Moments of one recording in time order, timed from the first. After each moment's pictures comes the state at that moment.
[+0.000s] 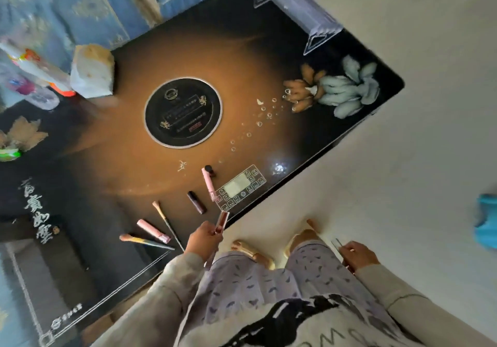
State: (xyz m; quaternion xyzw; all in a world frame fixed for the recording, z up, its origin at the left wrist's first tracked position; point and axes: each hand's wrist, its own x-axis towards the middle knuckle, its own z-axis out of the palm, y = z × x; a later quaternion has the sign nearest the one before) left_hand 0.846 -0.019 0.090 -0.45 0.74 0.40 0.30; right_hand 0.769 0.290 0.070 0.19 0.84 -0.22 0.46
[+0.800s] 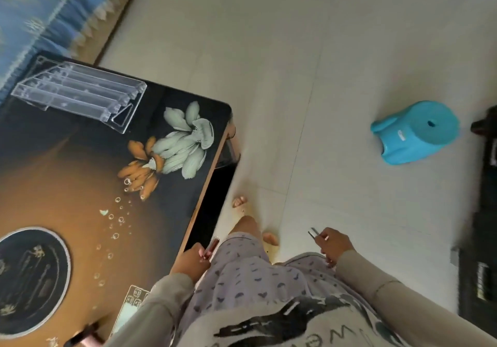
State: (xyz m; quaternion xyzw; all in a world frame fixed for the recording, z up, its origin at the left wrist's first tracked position) left_hand 0.593 0.201 0.049 -0.10 0.85 0.11 0.51; right_hand 0.648 0.509 0.065 0.41 0.75 -0.35 0.39
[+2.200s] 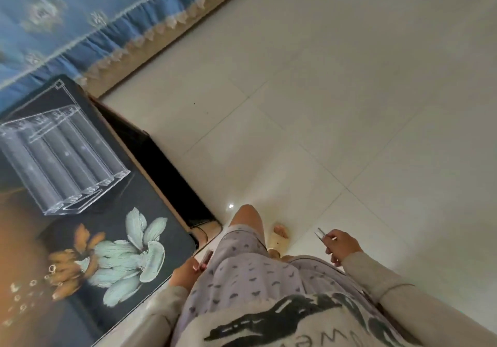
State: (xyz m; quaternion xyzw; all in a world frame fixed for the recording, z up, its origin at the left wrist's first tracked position) left_hand 0.194 0.436 0.022 -0.38 0.74 0.29 0.47; right_hand 0.091 0.727 0.053 0.23 0.82 -0.26 0.45
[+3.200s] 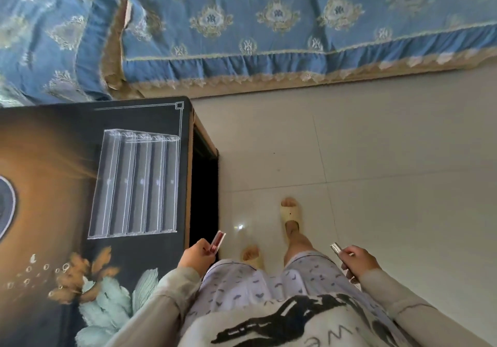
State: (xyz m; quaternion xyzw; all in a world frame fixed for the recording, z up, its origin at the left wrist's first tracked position) left_hand -0.011 0.260 0.058 -0.62 0.63 0.40 0.26; right_hand -0.276 0.473 0.056 -0.03 0.86 -0.13 0.49
